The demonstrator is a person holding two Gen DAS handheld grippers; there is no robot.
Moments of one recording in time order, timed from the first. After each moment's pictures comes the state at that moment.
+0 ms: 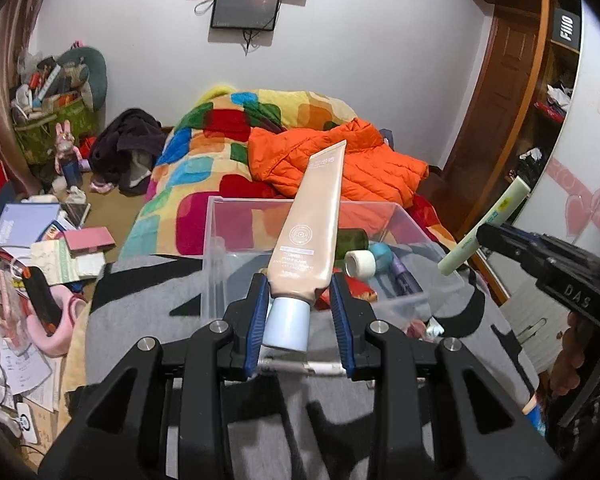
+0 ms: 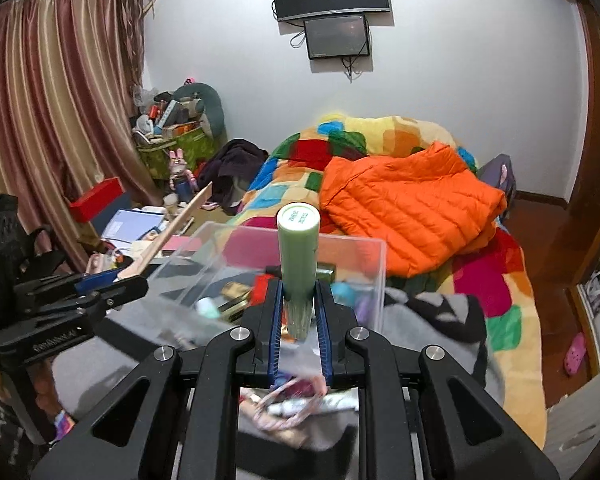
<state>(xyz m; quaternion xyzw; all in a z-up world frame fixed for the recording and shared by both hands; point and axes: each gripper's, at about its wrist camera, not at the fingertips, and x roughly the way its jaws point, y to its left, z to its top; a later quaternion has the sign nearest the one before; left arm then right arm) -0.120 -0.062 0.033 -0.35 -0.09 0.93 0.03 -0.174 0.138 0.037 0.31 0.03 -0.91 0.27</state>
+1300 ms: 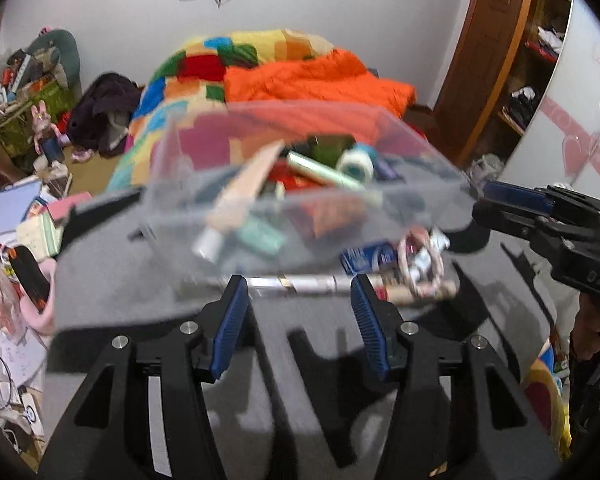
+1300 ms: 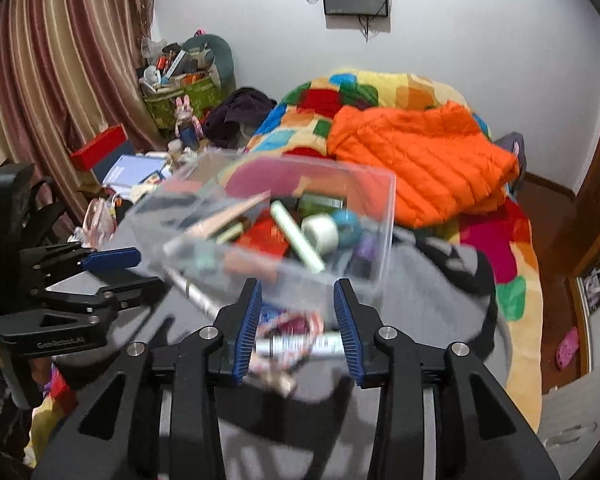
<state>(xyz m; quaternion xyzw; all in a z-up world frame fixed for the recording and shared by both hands) -0.101 -0.027 -0.030 -0.44 -0.04 0.90 0.06 -0.151 0.148 -0.014 0.39 0.08 -0.87 0.29</state>
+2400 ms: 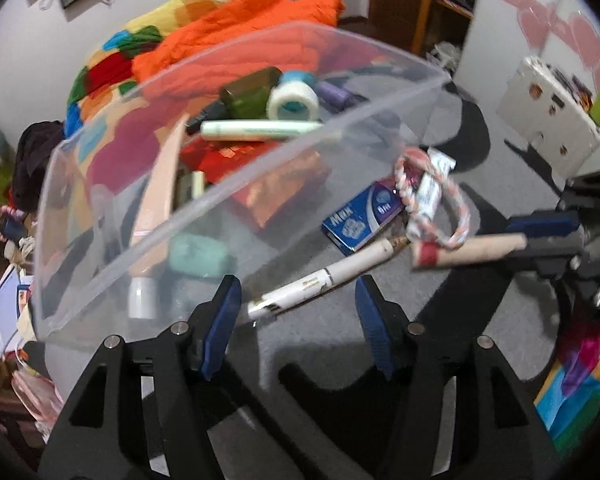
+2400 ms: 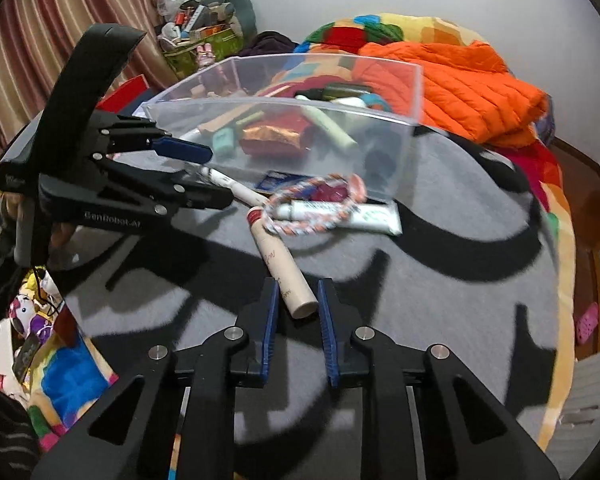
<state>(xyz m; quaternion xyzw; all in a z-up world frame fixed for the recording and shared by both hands) -0.162 0.013 -0.066 -0.52 0.13 0.83 0.17 -0.123 0.172 -0.075 0.45 0.09 -0.83 0.32</state>
